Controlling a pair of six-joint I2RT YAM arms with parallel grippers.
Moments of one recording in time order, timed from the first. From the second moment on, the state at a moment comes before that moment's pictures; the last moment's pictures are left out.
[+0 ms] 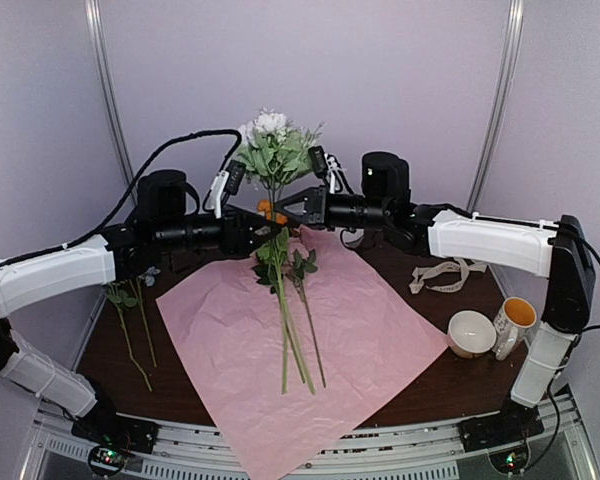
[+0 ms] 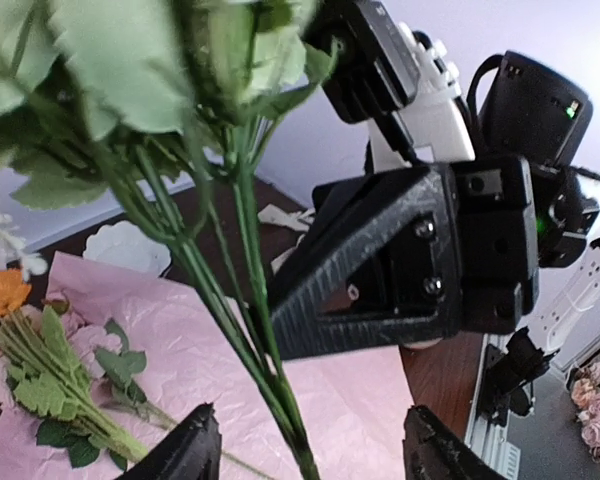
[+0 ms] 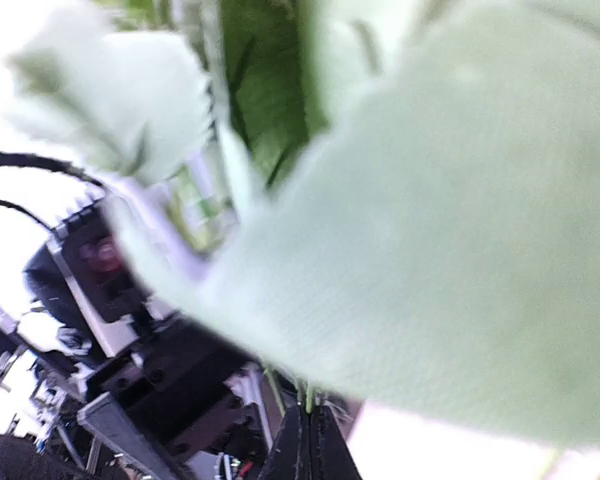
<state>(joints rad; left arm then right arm) -0.70 1.35 1.05 0.12 0.42 -0.28 0.78 1.76 1.43 0.29 -0.53 0.71</state>
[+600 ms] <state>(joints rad) -0.19 1.44 0.98 -0.59 -0.18 -0.45 0.73 2.10 1.40 -0.13 -0.34 0.68</state>
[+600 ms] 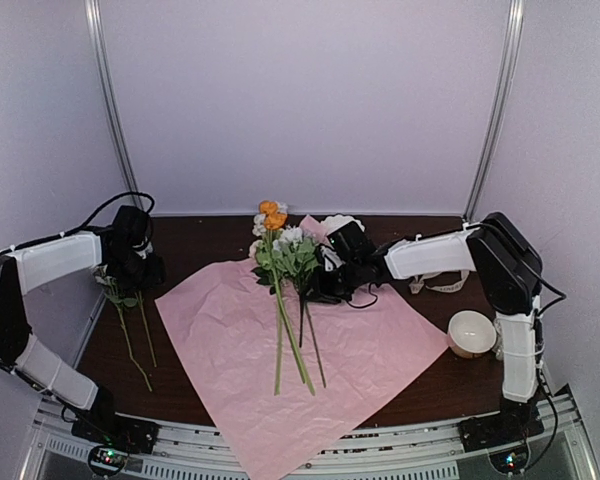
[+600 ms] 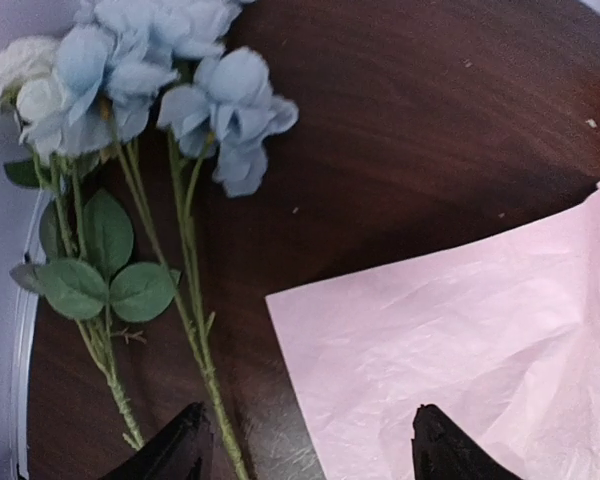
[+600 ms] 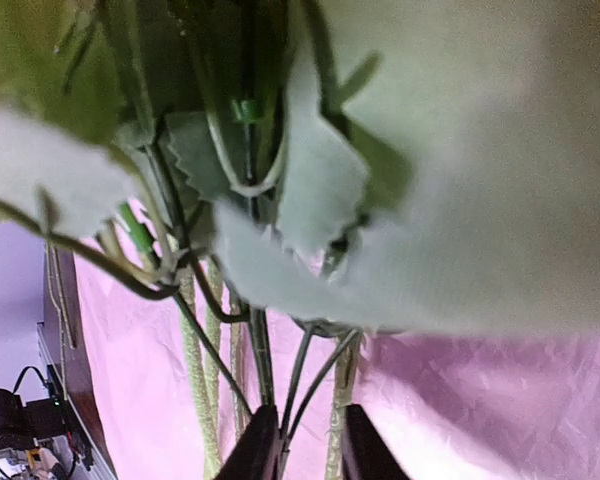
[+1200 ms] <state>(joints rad) -0.06 1.68 0.94 -0.60 -0.16 -0.51 0.73 1.88 1.37 -0.21 -0.22 0.55</state>
